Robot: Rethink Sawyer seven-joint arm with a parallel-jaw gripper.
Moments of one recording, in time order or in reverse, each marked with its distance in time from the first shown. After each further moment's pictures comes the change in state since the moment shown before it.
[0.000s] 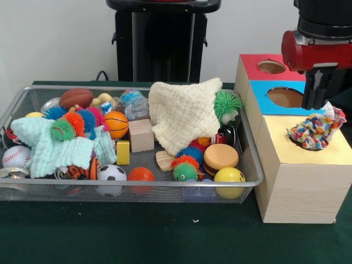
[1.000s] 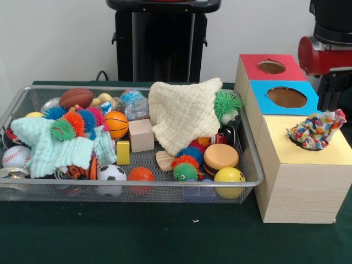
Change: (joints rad) arm 0.059 0.022 -0.022 0.014 0.045 -0.023 0.009
